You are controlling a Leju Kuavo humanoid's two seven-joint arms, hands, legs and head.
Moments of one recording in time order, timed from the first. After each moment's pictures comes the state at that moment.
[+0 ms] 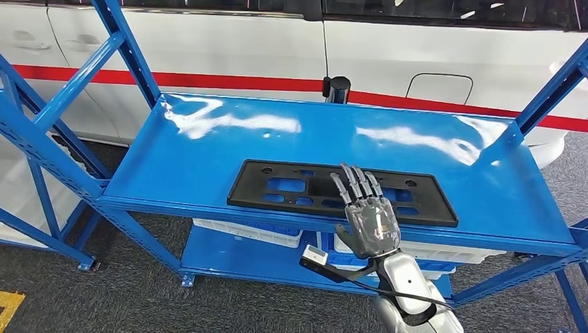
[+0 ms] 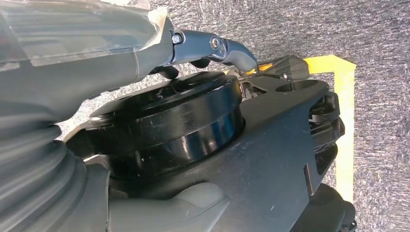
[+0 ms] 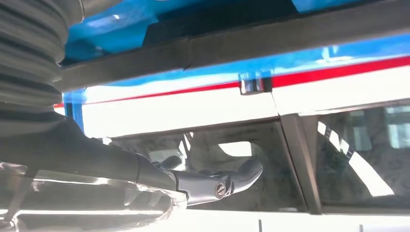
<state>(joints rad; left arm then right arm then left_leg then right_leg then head) -0.05 -0.24 0.19 -0.18 -0.35 -0.01 -0.14 -0.16 -0.11 0.49 -1.58 1.42 -0.21 0.09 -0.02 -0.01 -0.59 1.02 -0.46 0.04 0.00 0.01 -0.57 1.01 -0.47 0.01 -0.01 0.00</state>
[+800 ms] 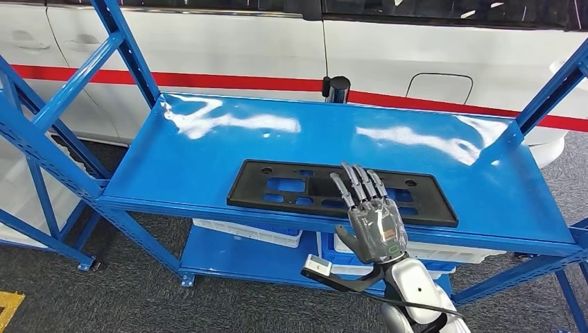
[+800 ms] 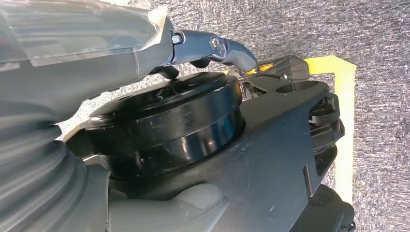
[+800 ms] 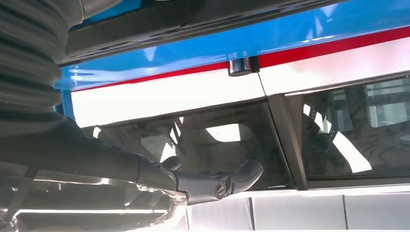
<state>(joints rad) -0.05 -0.24 0.19 -0.18 -0.34 -0.01 -0.14 -0.13 -0.12 0.48 -1.70 1.40 -0.19 0.06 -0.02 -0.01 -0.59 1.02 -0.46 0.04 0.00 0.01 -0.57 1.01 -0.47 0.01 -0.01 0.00</state>
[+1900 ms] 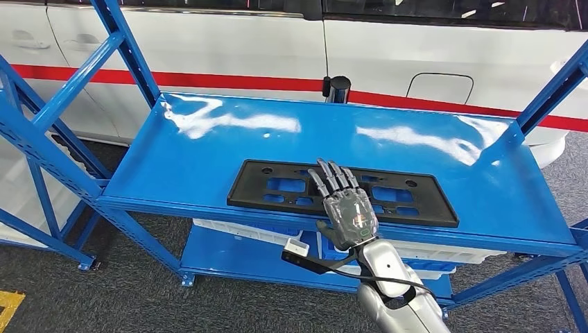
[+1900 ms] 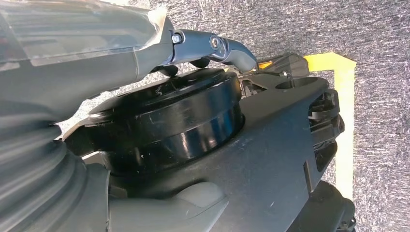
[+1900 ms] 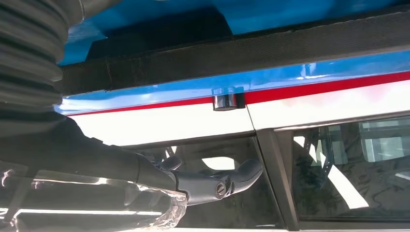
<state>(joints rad) -0.05 -0.24 0.19 -0.18 -0.34 -0.02 -0.14 -0.26 -0.04 0.55 -1.44 1.37 -0.19 0.07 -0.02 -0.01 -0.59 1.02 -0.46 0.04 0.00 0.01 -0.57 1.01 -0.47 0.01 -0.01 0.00</state>
